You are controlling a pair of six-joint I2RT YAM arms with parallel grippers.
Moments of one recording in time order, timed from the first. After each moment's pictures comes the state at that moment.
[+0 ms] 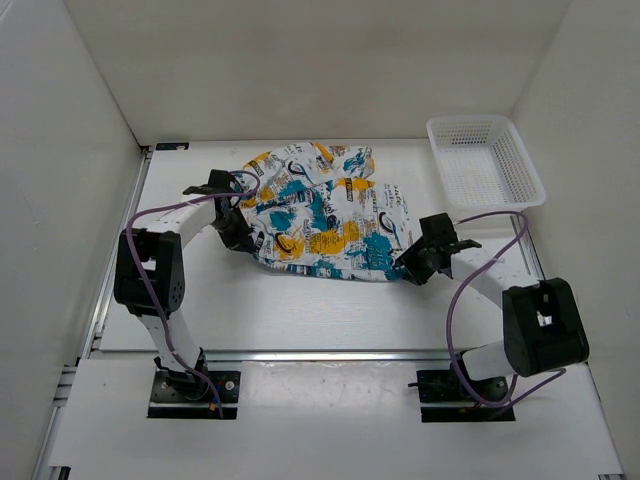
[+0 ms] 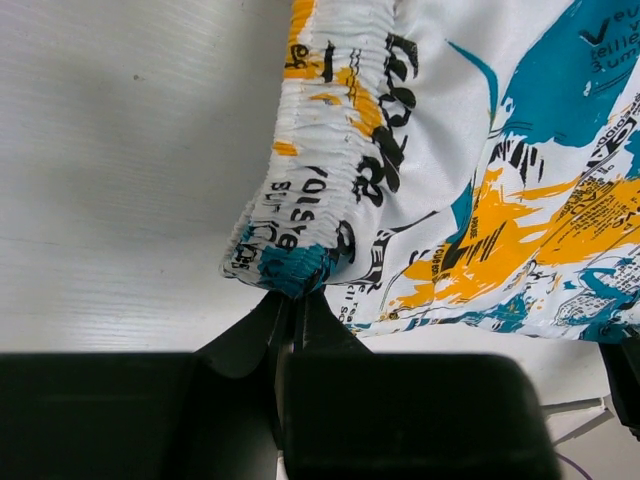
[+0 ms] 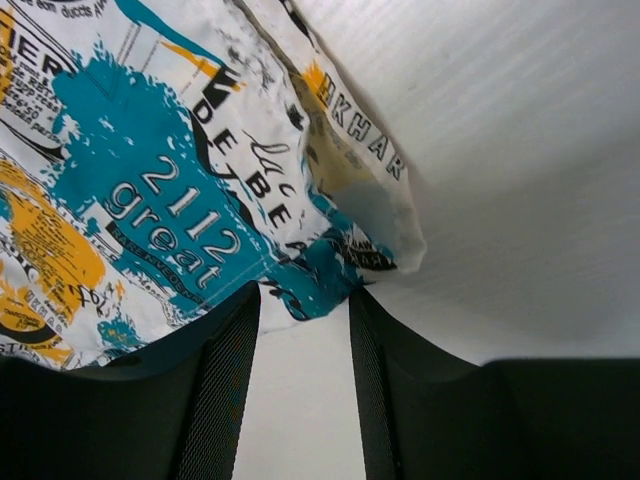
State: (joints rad) left arm -0.16 1.80 1.25 -0.73 0.18 -0.64; right arm 0.29 1.41 0.71 -0.35 -0.04 1.07
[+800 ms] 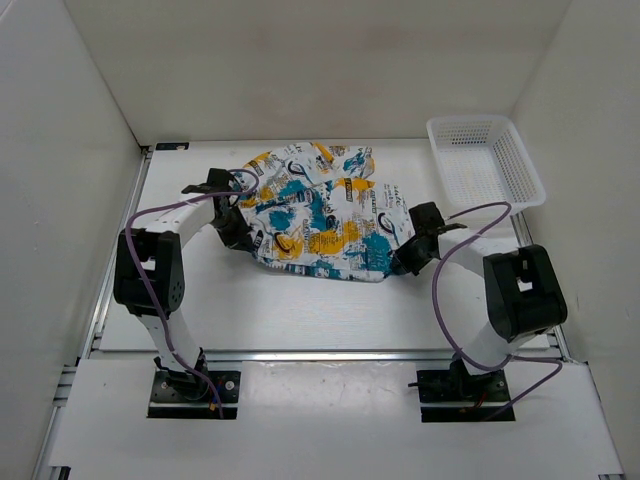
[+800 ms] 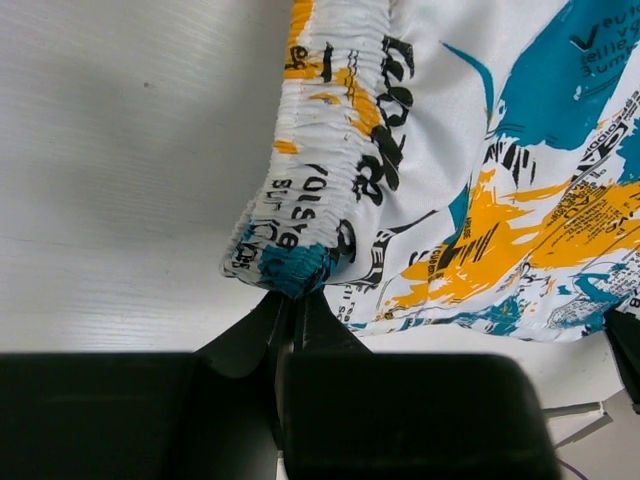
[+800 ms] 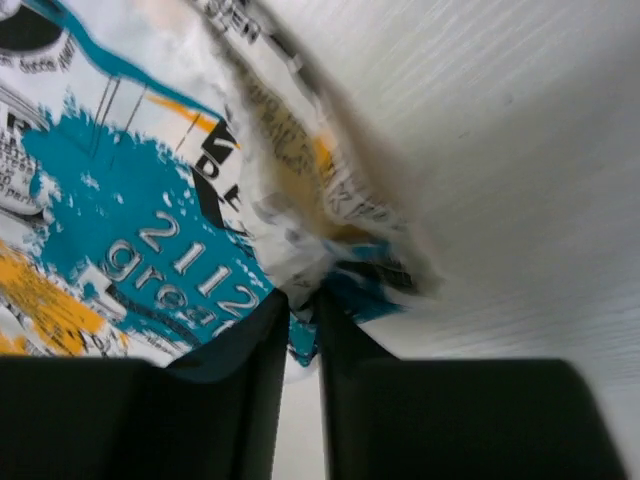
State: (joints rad) left arm -0.15 1.80 1.26 -0.74 0.17 -0.63; right arm 0.30 1.62 0.85 -0.42 -0.05 1.12
